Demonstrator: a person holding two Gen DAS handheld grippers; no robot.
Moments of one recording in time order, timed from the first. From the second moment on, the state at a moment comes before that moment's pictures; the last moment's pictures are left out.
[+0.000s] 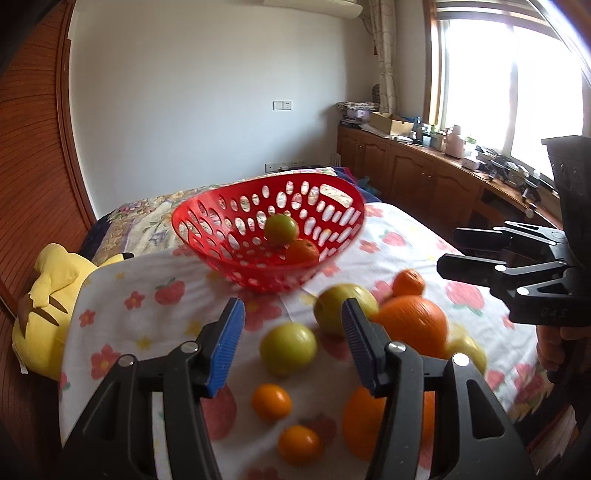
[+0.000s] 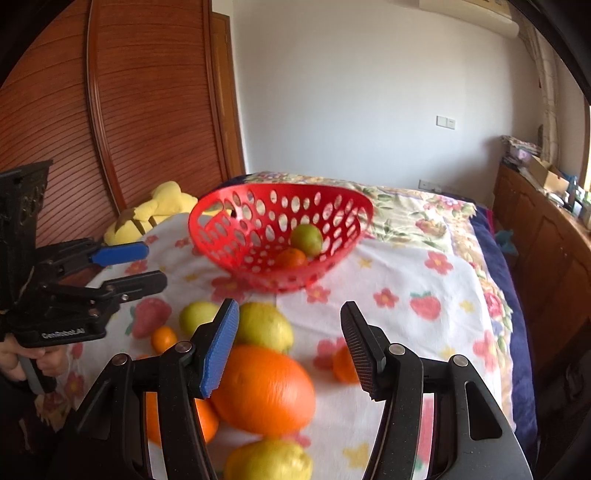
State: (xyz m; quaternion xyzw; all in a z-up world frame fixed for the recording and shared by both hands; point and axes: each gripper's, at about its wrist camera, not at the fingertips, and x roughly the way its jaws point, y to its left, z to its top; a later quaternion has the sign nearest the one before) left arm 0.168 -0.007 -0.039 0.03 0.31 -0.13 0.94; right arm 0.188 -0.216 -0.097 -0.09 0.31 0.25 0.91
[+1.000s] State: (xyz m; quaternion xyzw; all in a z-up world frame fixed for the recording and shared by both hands) left arm 0.100 -0.025 -0.054 0.01 0.31 -0.16 0.94; right arm 0.120 -0.242 -0.158 -0.04 0.33 0.22 0.92
